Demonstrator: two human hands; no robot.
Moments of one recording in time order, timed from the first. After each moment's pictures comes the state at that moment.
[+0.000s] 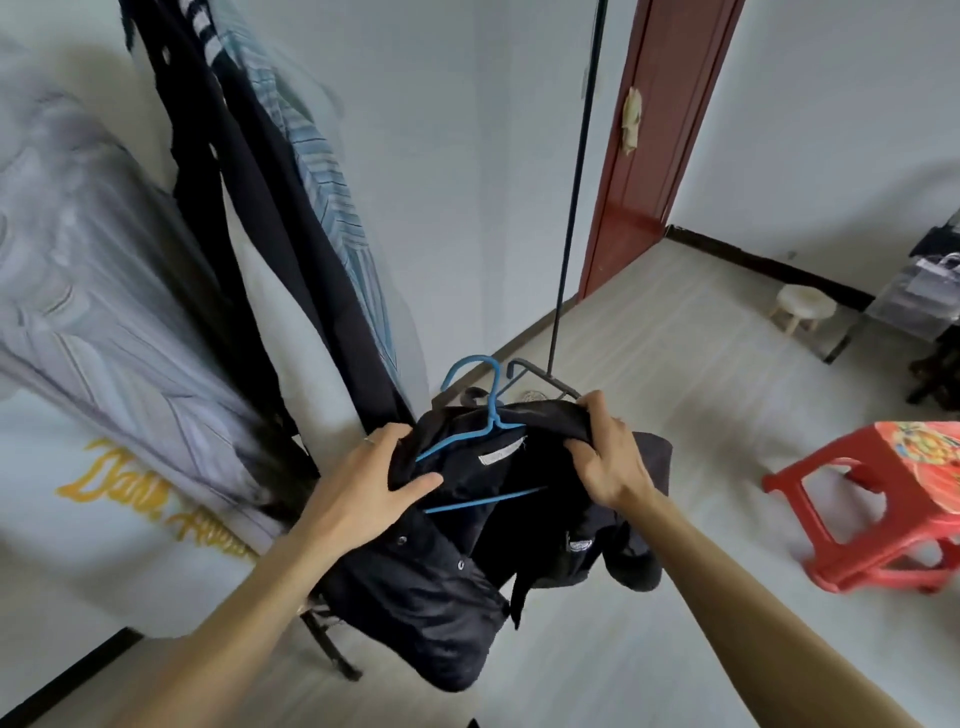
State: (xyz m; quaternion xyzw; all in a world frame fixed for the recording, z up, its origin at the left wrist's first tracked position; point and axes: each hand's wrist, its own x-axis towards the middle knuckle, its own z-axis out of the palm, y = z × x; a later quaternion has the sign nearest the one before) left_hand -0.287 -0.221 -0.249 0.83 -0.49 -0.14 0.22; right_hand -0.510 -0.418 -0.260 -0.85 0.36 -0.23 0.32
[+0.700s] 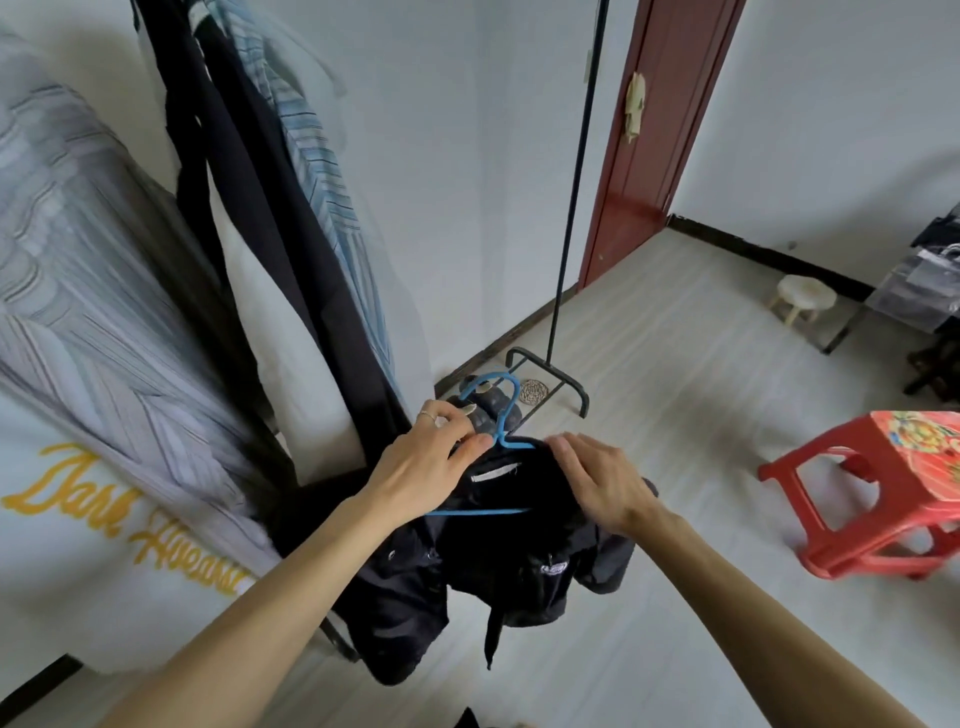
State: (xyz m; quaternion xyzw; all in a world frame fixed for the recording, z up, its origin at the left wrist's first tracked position) left_hand -0.327 -0.257 -0.247 0.80 -0.55 -0.16 0.18; right_hand -0.531 -0.393 -0.284 -0.89 0.33 -0.12 0.28
